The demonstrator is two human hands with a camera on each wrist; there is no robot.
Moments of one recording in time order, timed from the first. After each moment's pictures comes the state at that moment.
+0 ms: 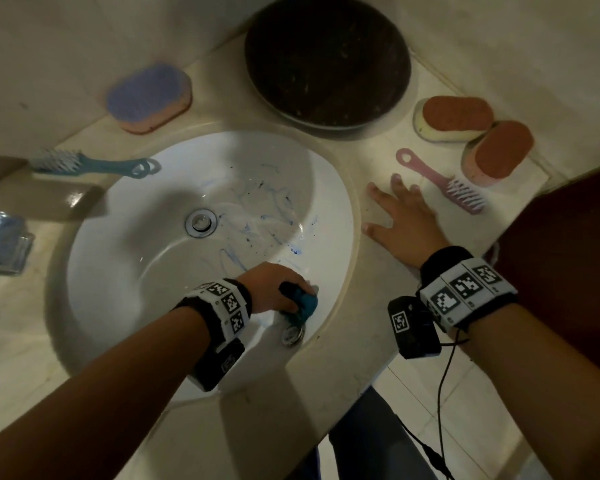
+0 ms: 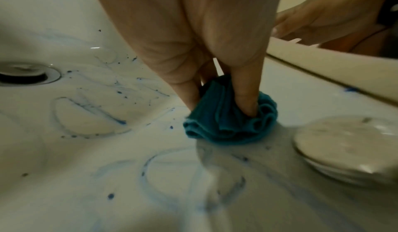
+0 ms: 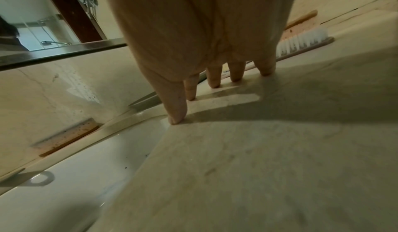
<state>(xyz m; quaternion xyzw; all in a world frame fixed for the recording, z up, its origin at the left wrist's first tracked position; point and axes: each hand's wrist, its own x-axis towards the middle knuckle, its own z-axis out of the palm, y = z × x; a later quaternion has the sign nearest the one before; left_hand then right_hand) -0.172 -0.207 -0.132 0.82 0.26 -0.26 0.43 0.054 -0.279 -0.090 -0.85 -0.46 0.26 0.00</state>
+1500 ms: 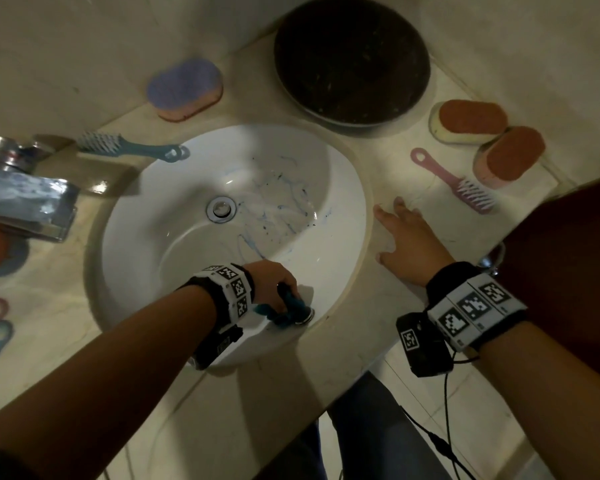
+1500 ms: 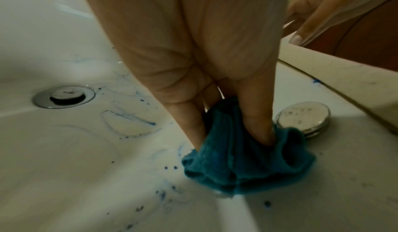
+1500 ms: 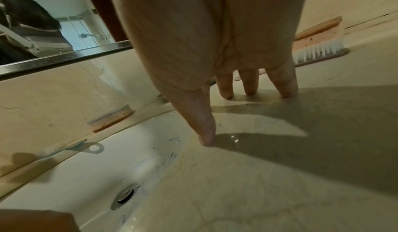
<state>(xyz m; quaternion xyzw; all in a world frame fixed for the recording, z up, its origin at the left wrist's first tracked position) -0.196 -0.210 -0.129 0.80 0.27 -0.35 0.40 0.025 -0.305 -0.075 -0.81 -0.49 0.32 -0.04</state>
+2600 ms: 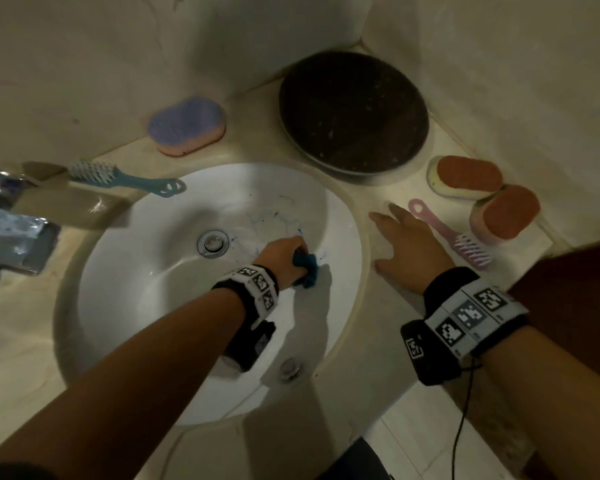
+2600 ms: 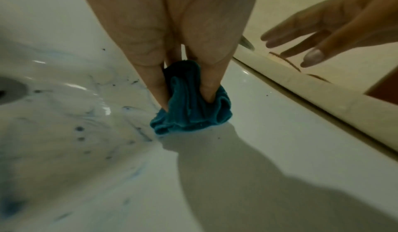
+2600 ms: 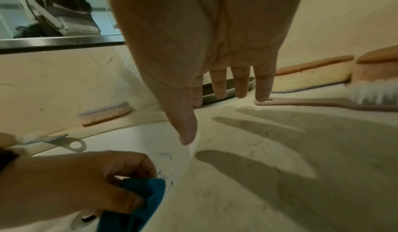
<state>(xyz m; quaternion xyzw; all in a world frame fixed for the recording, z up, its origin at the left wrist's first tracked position) -0.133 -0.160 -0.140 0.79 0.45 -0.04 0.41 0.051 -0.251 -0.053 -0.80 -0.54 0.24 -0.04</state>
